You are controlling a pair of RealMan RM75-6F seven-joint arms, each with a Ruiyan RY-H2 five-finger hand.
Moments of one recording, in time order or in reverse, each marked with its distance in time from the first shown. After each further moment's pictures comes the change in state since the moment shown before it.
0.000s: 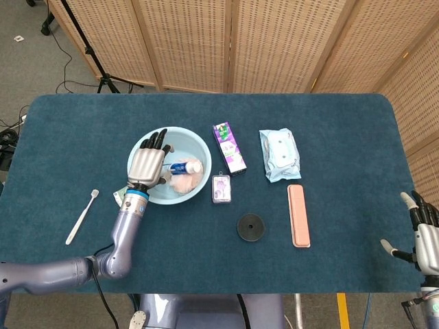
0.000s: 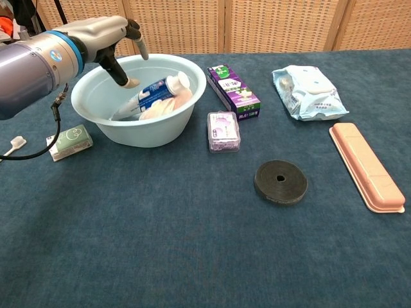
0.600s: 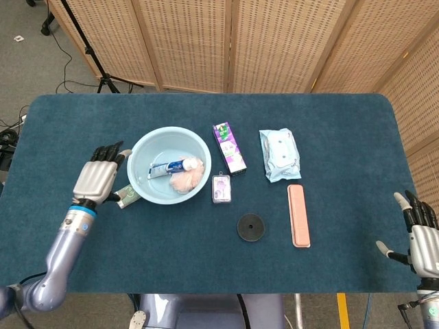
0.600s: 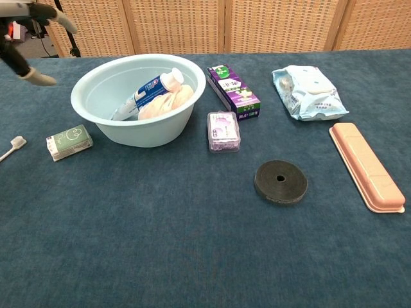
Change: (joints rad) left arm 0.198 0.497 0.100 -0.507 -0.034 0.006 -0.061; right arm -0.005 0.006 -0.015 -0.040 -0.057 0.035 -0.060
